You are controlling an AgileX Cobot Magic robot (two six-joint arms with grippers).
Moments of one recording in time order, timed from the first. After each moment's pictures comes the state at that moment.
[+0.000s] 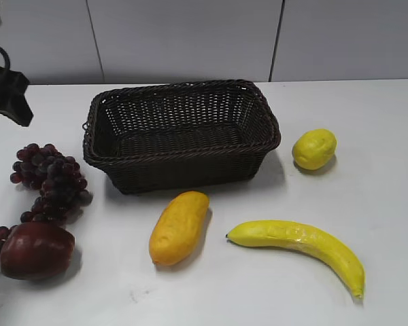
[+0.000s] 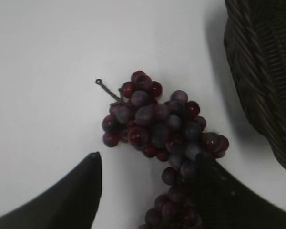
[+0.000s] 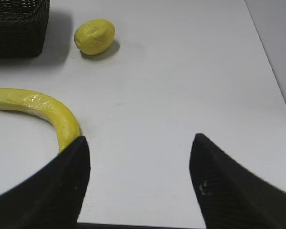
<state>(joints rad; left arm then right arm) -0.08 1.70 -1.26 -0.23 0.89 0.30 0.09 0.00 -0.50 -0.02 1.05 -0.05</state>
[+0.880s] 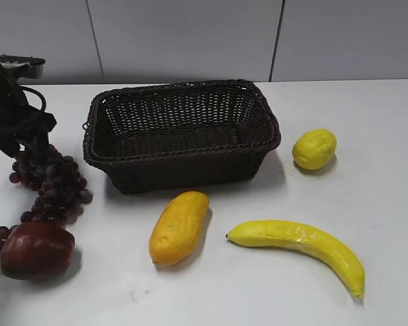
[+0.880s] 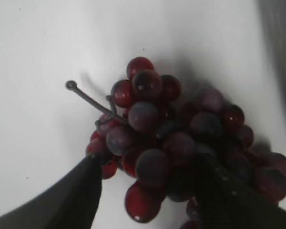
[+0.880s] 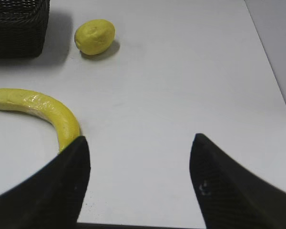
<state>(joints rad) -0.10 1.99 -1.40 -0.14 0.96 0.30 0.09 0.00 -0.50 -0.02 1.05 -0.05</state>
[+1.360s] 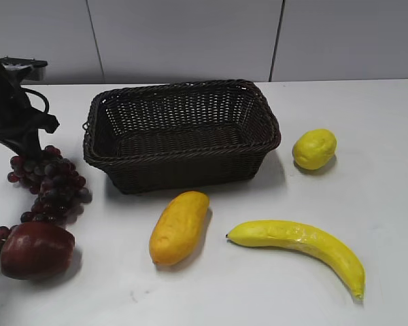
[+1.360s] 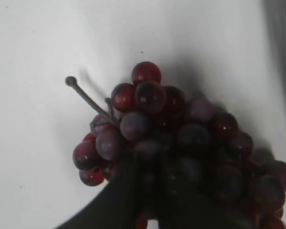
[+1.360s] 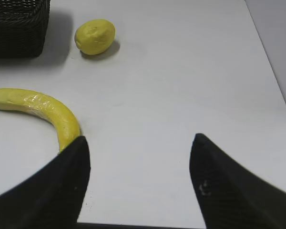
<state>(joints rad) -0.10 2.00 -1.40 -0.14 0.95 0.30 0.09 0.00 -0.50 -0.02 1.05 -0.05</state>
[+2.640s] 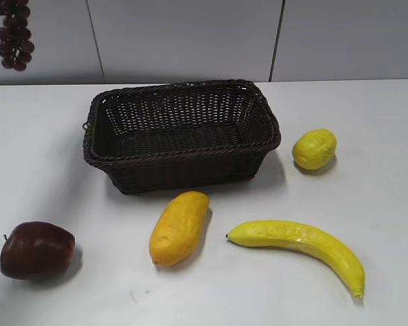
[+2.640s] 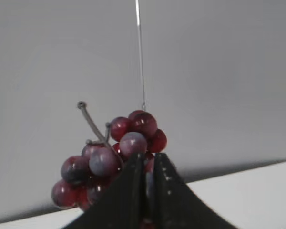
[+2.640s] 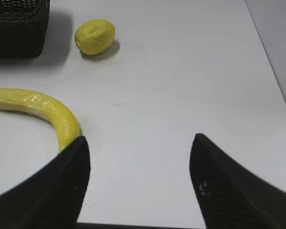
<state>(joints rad) -0.10 1.68 -1.88 -0.24 0.67 0.30 0.09 0.00 -0.50 -0.02 1.05 -0.05</state>
